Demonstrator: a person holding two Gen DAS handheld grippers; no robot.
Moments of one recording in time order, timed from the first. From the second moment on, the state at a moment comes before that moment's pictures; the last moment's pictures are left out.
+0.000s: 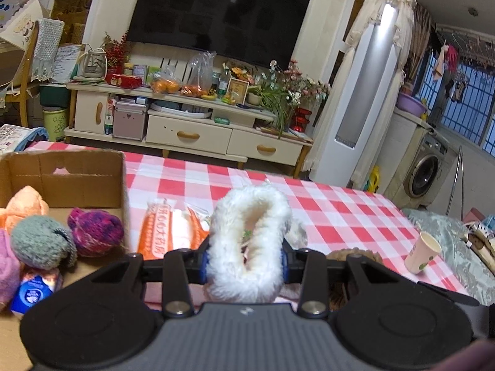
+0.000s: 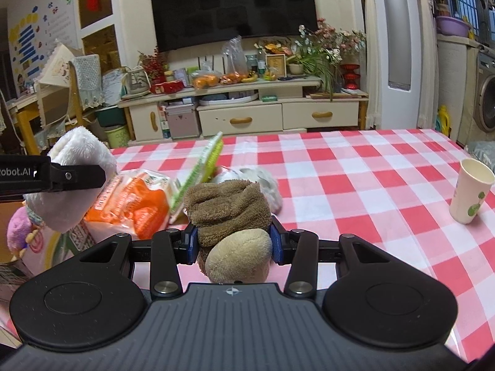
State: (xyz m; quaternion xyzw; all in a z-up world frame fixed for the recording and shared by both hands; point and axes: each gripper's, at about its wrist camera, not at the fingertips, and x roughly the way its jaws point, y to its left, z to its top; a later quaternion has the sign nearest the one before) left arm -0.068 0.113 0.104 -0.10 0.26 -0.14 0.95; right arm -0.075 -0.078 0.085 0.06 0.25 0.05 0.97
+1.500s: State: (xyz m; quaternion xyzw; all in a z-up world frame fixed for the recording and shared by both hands) left arm -0.050 0.271 0.113 -0.19 0.26 0.05 0.95; right arm -0.046 0.106 0.125 0.00 0.23 0.27 0.93
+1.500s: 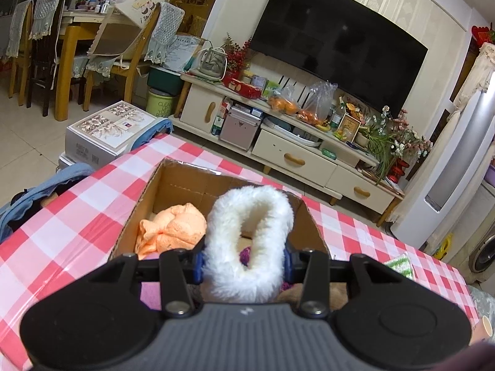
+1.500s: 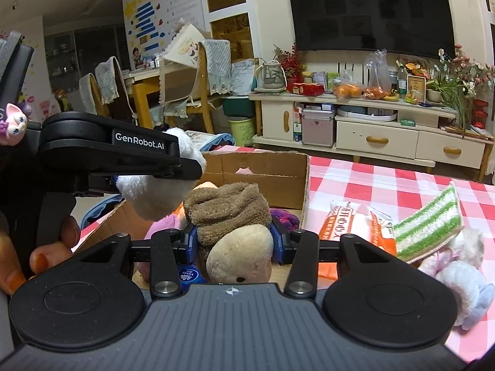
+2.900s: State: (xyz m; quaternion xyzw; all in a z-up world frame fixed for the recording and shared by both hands) left arm -0.044 0.227 0.113 -0.14 0.26 0.04 0.95; right arm -0.061 0.034 0.110 0.07 0.24 0.20 0.95
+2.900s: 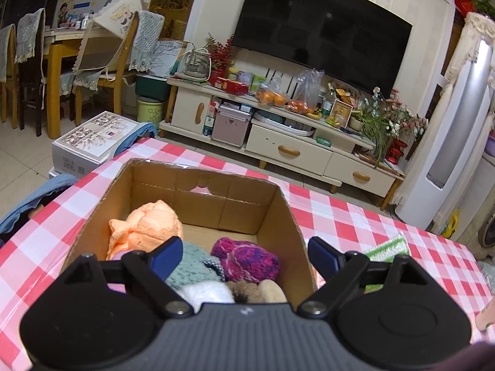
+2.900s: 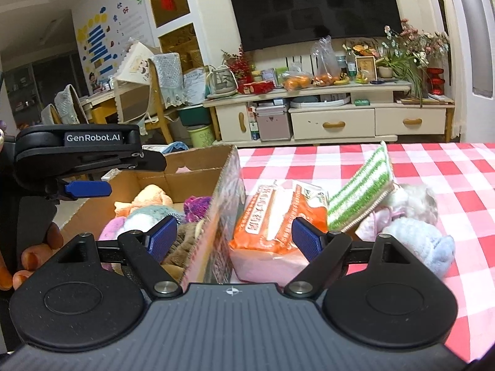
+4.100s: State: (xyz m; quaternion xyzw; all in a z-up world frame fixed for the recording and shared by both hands) left arm -0.030 0.133 0.107 -0.06 0.28 -0.02 0.96; right arm -0.072 -0.043 0.094 0.09 0.22 0.11 0.96
